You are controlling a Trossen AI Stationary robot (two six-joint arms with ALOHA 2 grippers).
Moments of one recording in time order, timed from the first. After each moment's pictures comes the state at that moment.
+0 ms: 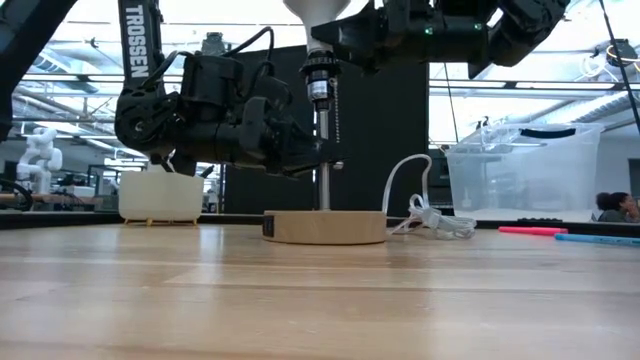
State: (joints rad) left arm 0.12 2.02 0.61 1.31 0.39 -0.04; right arm -0.10 1.56 0.71 0.75 -0.11 -0.19
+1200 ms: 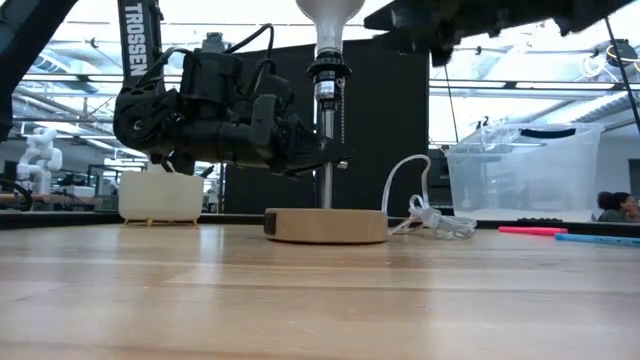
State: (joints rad) left arm 0.12 2.02 0.61 1.32 0.26 -0.05; right arm 0.17 1.27 0.55 0.62 0.47 -0.06
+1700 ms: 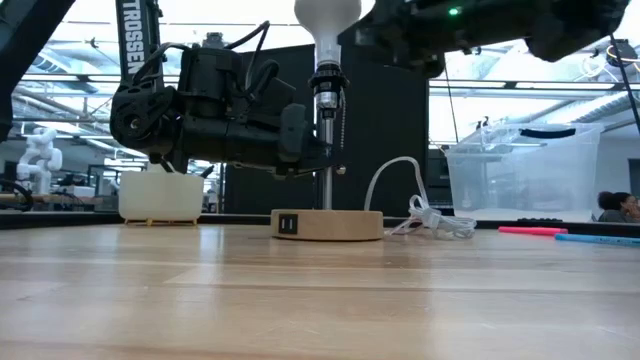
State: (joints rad) left arm 0.09 2.02 0.62 1.32 -0.09 -0.05; right arm 0.21 1.58 0.62 1.03 0.78 -0.16
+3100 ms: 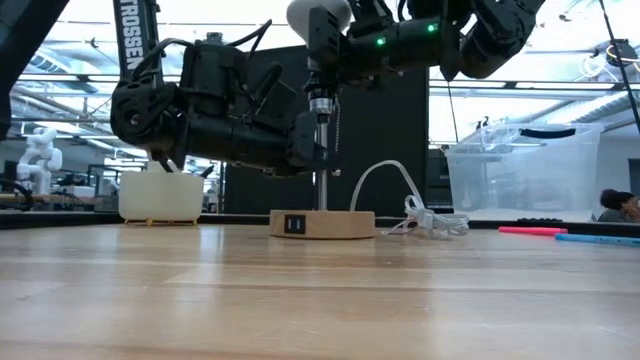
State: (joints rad) left arm 0.08 2.01 0.64 1.27 -0.27 -0.03; right arm 0.02 1.78 0.85 0.98 0.53 -0.11
